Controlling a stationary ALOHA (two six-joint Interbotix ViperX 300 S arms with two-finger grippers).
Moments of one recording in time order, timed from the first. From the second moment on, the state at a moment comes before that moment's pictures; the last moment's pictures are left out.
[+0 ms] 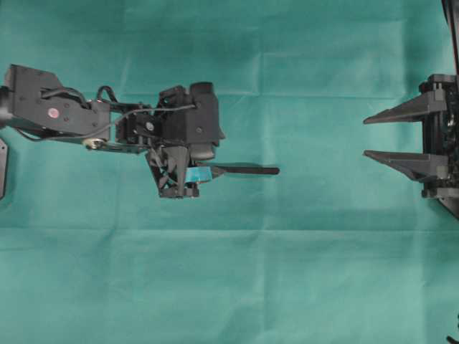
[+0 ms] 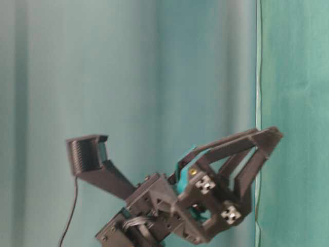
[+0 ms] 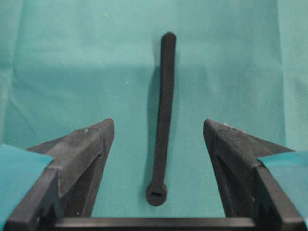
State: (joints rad) left arm 0.04 0.03 0.55 -0.02 0.14 0.05; right arm -0.03 -0.93 1.32 -0.01 -0.44 0.09
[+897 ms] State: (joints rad) left arm 0.03 0.22 0.49 -0.02 0.14 0.05; right arm -0.03 -0.93 1.33 -0.01 -0.44 0.09
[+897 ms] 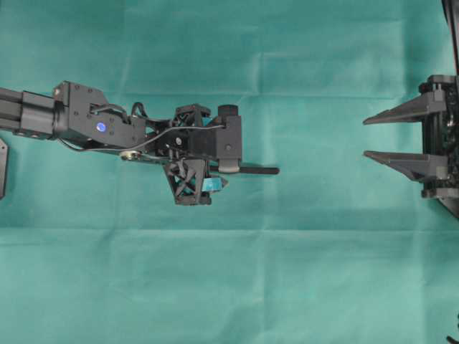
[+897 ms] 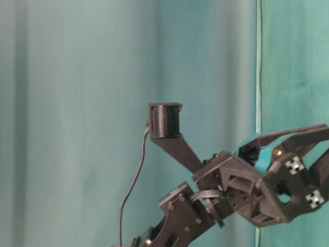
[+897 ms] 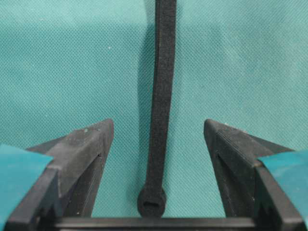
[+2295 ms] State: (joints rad) left arm 0.04 0.24 0.48 -0.02 0.14 0.05; right arm -0.03 -0.93 1.36 -0.01 -0.45 0.09
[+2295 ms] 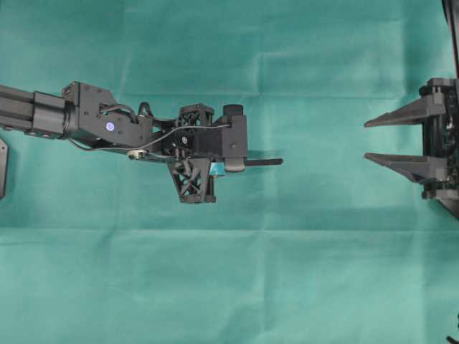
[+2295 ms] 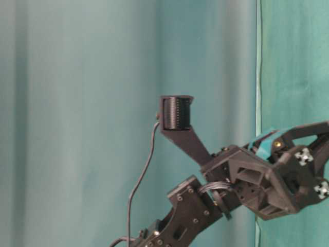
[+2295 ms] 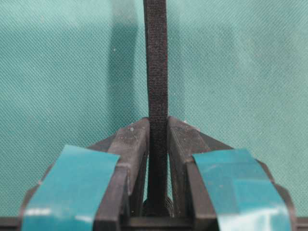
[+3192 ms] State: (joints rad) left arm -0.01 -0.10 0.66 -0.02 -0.10 -0.12; right arm -0.08 -0.78 1.23 -0.03 -0.43 -0.20
